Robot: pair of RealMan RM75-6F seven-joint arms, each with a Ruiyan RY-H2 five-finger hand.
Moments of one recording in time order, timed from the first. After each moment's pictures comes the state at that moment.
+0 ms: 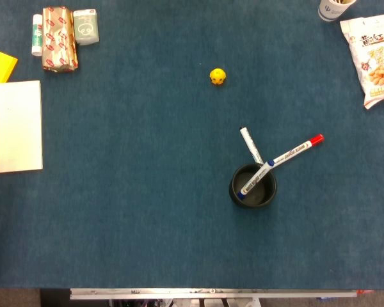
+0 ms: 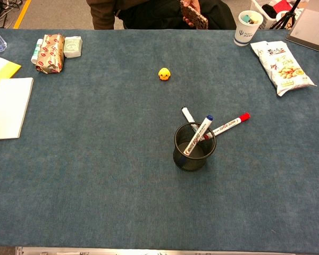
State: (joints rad) left arm -0.07 -1.03 -0.03 -1.70 1.59 1.55 0.03; right arm 0.09 -1.12 0.08 -1.58 -1.55 1.52 0.05
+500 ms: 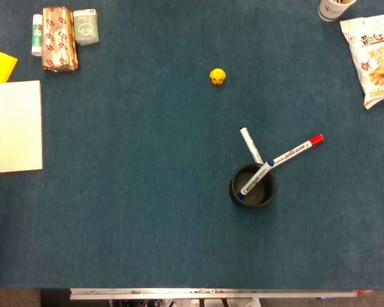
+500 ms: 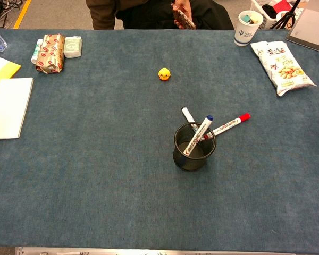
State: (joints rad) left arm -0.06 -1.03 -0.02 -1.70 1.59 1.56 0.02; right arm 0.16 -1.14 0.06 -1.61 -1.62 1.44 0.04
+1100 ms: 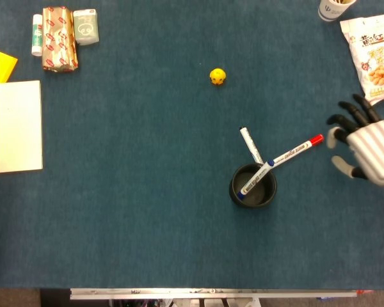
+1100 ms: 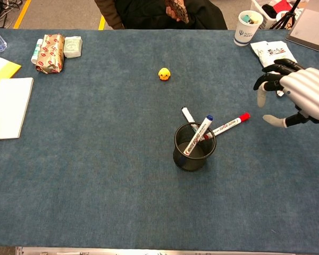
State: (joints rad) left arm -0.04 -1.03 -0.01 -1.66 1.58 1.57 -0.02; right arm 0.33 -1.36 0.04 -1.53 -1.63 1.18 -0.22
